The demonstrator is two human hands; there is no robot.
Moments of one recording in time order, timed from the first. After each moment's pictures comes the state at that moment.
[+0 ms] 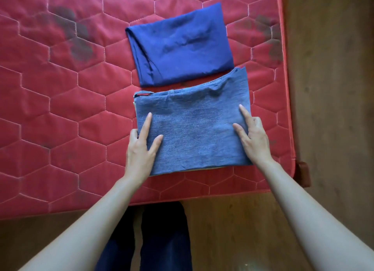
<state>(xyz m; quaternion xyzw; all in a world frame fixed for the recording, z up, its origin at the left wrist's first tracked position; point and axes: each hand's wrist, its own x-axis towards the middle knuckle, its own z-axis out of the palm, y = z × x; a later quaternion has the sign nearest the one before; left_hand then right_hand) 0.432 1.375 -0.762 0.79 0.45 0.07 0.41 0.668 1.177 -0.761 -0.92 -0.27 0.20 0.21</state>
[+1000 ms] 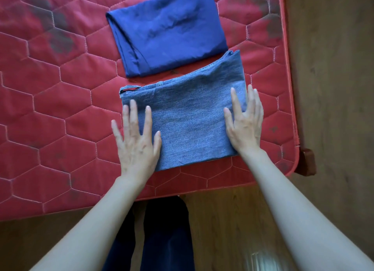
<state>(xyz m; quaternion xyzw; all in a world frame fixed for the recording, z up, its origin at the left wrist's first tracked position) 0.444 1.355 -0.764 0.93 0.36 0.00 0.10 0.652 1.194 -0.780 -0.95 -0.30 0.05 0.10</state>
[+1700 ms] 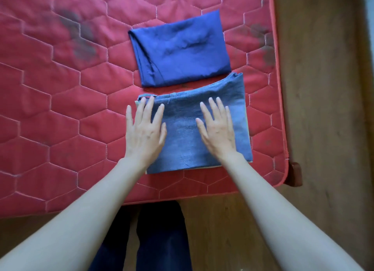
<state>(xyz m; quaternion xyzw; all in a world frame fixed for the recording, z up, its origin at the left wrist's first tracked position) 0.457 1.395 -0.739 0.95 0.30 0.02 0.11 0.608 1.257 -0.746 -0.90 -0.42 0.10 0.07</state>
